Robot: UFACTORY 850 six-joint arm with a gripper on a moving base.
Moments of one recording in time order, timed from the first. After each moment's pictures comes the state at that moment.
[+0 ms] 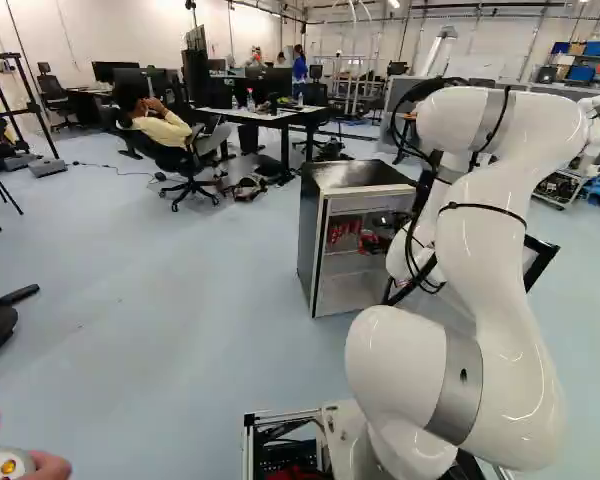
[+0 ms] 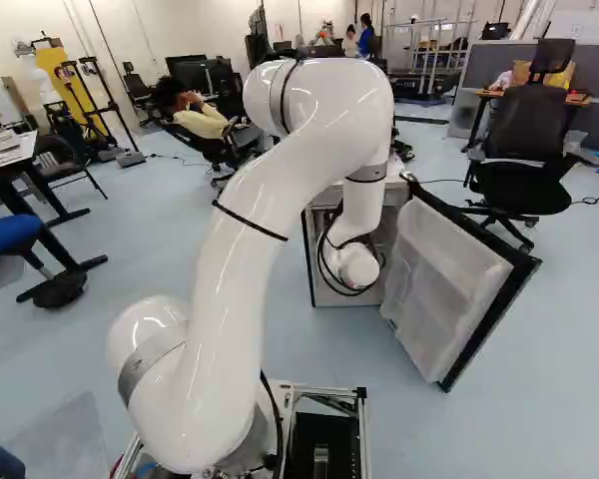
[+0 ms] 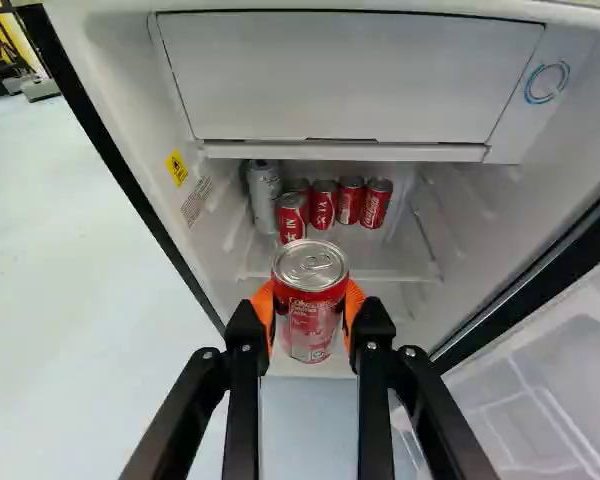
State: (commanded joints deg) arm -34.9 -46.3 -47.0 -40.0 63.2 0.0
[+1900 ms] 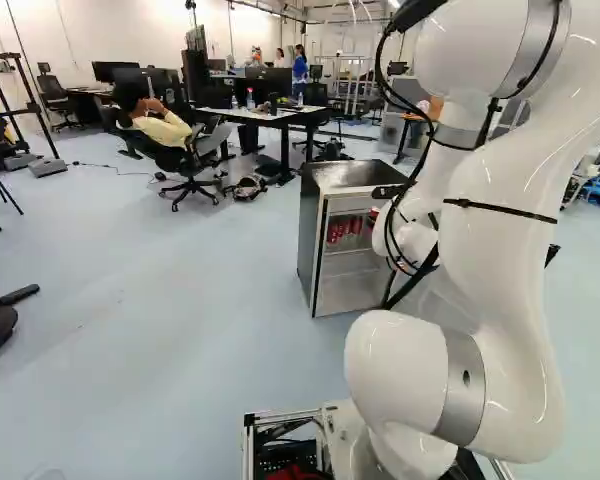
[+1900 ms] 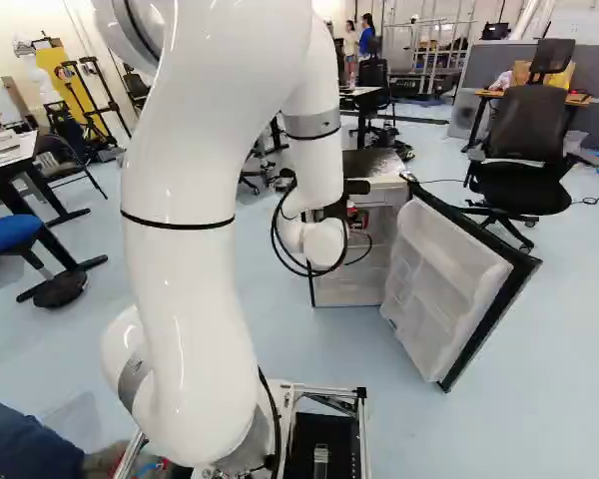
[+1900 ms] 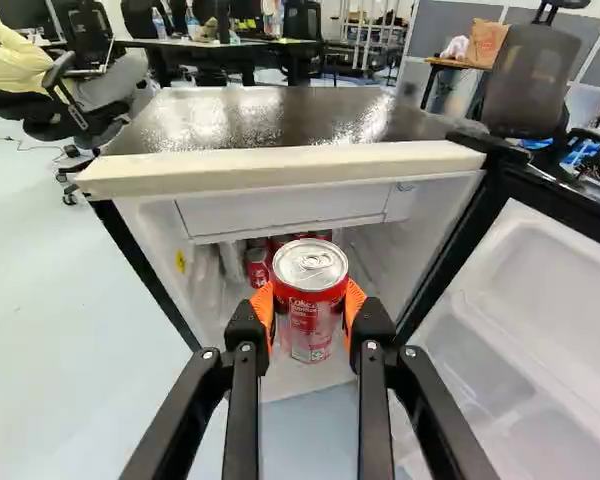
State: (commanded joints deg) arm -28.6 -23.8 -31.9 -20.1 61.2 0.0
